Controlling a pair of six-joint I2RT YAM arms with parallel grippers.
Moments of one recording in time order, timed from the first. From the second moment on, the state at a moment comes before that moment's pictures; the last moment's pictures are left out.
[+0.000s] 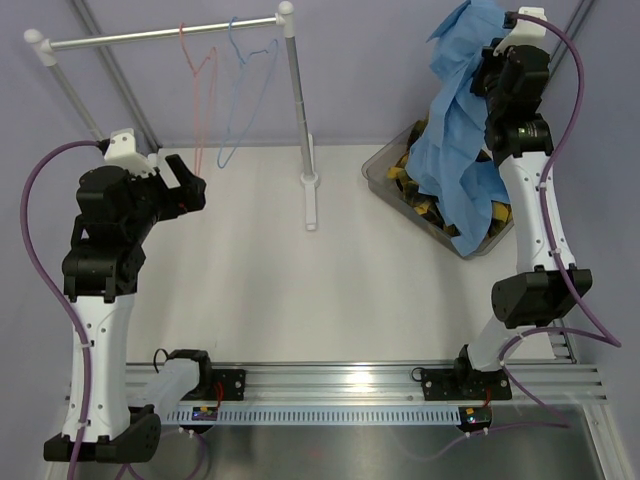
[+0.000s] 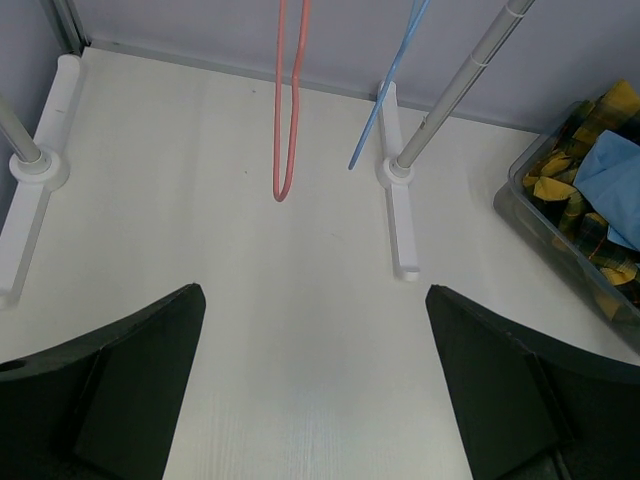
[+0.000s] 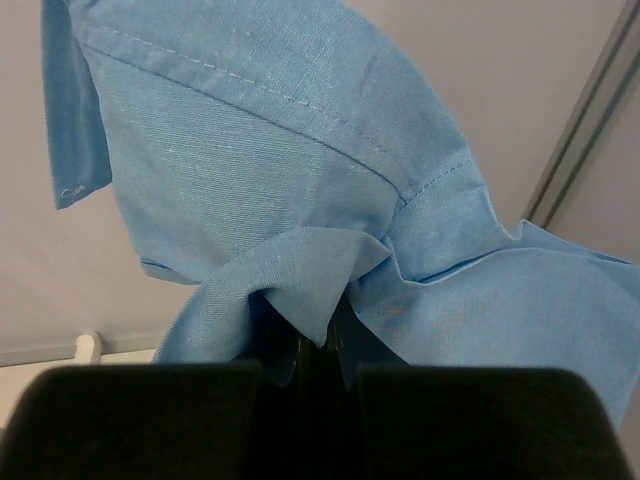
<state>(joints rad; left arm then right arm) -0.03 0.95 1.45 -0.80 0.05 -0.26 0.05 1.70 2.01 -0.27 0.16 0.02</state>
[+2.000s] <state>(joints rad) -0.03 0.96 1.40 -0.81 0.10 -0.29 -0.07 2.17 1.84 -0.65 0.11 0.41</state>
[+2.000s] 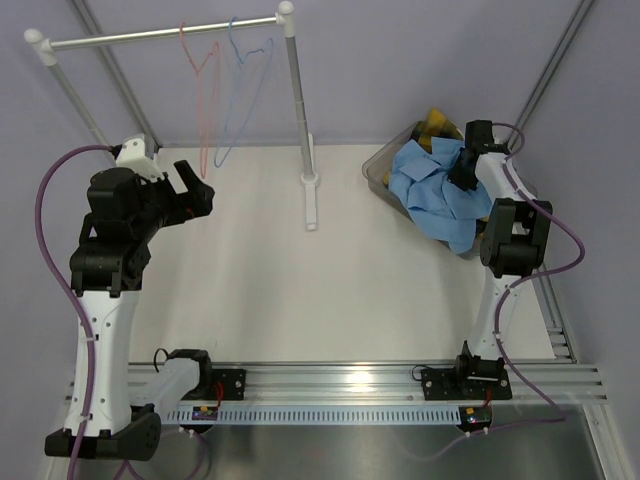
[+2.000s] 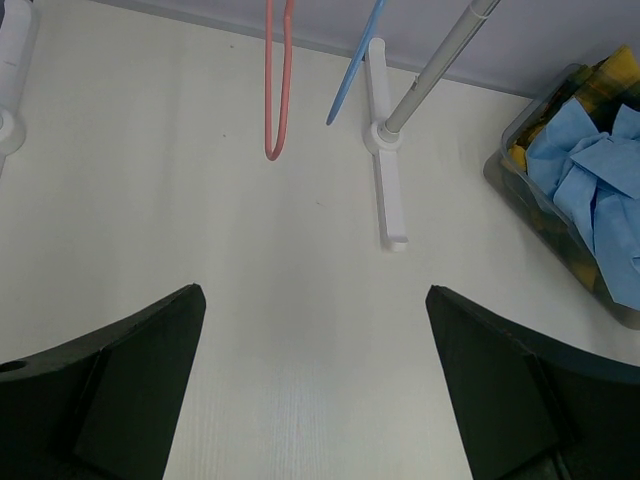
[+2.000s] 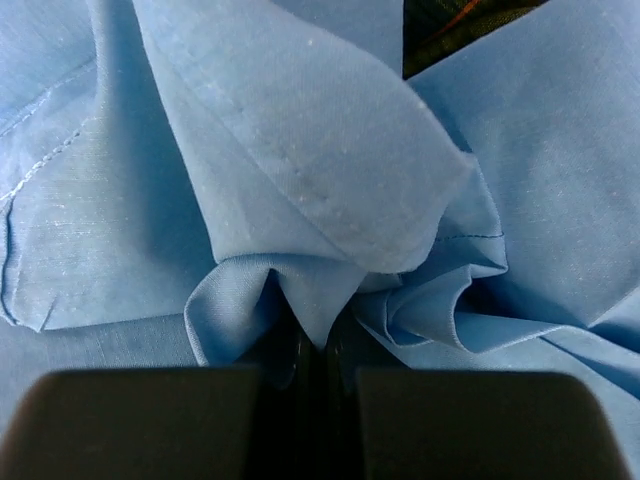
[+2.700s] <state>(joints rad) -0.03 0.92 1.45 -0.84 0.13 -0.29 -0.06 1.49 1.91 -0.68 0.00 0.30</state>
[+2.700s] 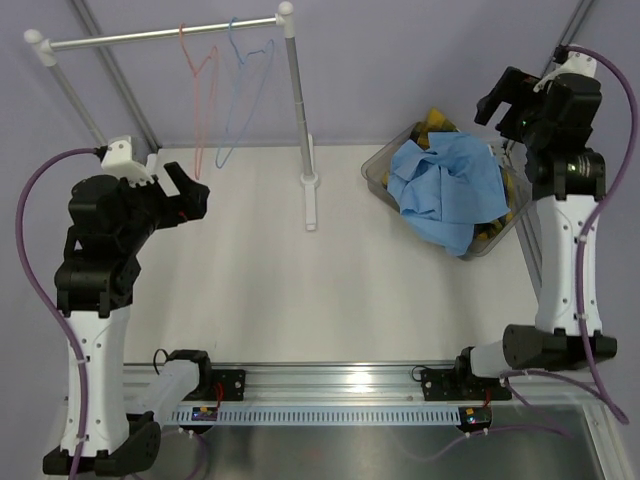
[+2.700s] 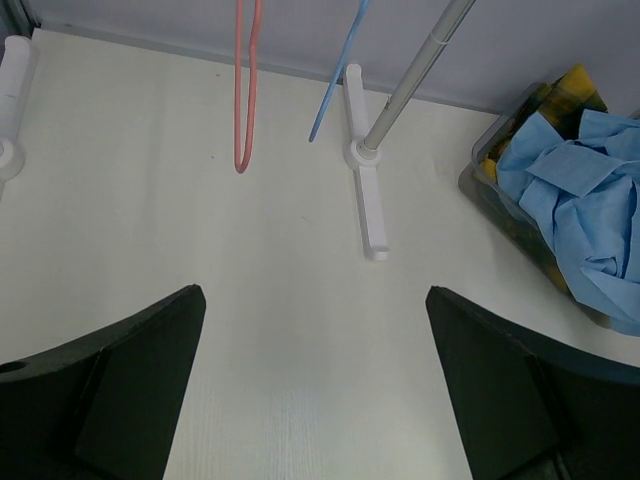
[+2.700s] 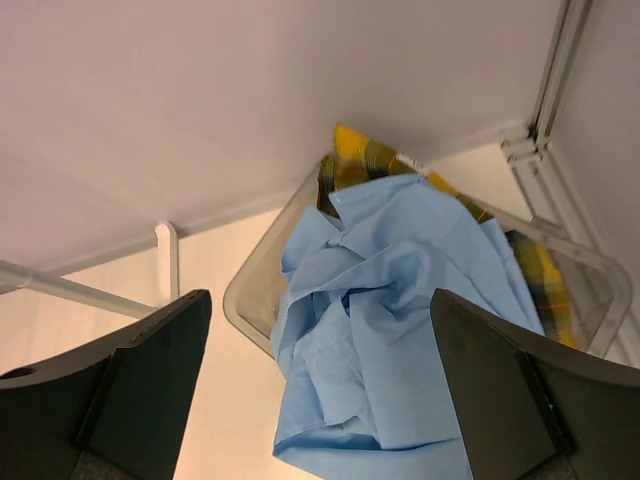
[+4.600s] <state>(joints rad) -0.05 0.73 1.47 -0.95 -0.03 -0.21 0.27 1.51 1.17 -0.40 0.36 0.12</state>
